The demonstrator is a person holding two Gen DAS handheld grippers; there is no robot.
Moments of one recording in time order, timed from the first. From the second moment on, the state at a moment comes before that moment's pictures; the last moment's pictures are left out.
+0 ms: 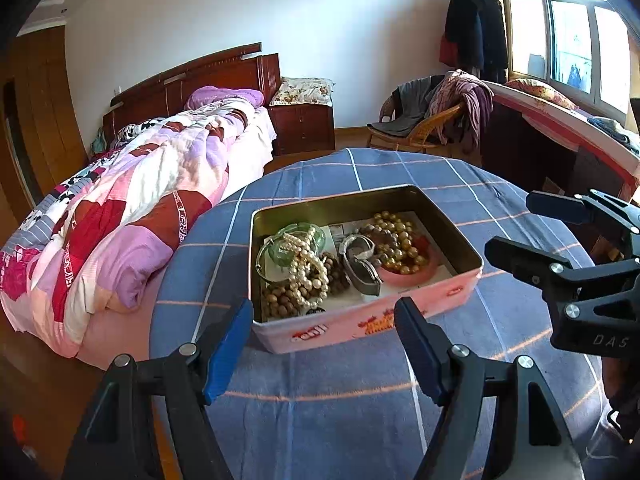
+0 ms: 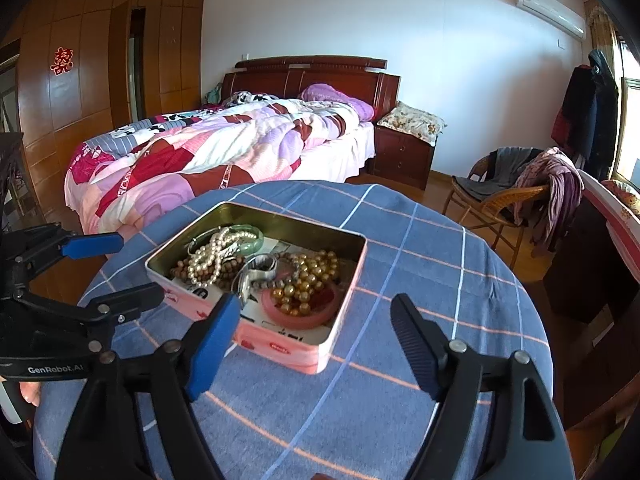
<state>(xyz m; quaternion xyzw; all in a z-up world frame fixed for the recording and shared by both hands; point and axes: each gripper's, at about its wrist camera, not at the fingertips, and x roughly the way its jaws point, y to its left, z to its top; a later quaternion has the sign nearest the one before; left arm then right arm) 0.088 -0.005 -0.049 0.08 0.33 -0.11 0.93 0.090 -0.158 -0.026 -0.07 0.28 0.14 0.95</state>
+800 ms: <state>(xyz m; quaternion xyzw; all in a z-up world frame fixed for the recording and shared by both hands) 0.080 -0.007 -0.063 0.08 0.34 -0.11 0.93 0.082 -0.157 -0.033 -0.07 0.29 0.14 0.94</state>
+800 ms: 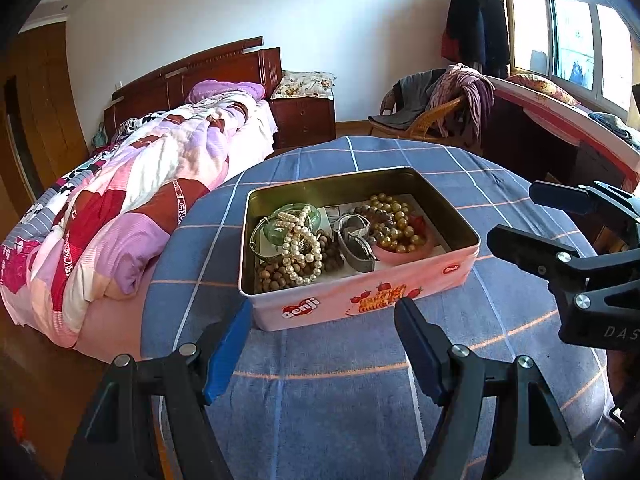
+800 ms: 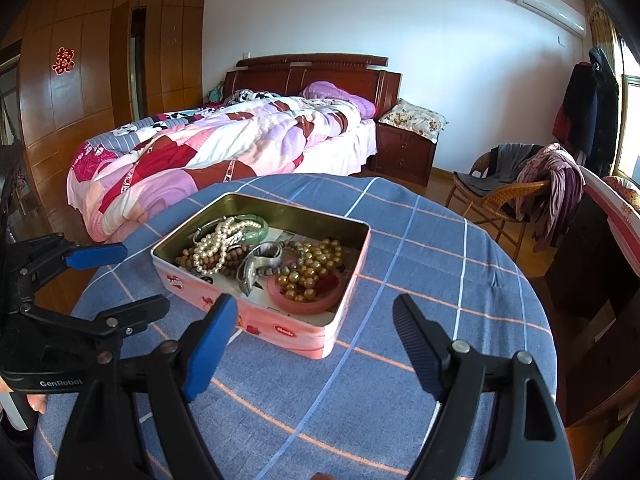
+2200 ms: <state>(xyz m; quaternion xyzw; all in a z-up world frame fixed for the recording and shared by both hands) 0.080 -0.005 -0.065 0.08 0.34 -0.08 0.93 0.079 -0.157 -0.036 -0.07 0.29 0.14 0.94</state>
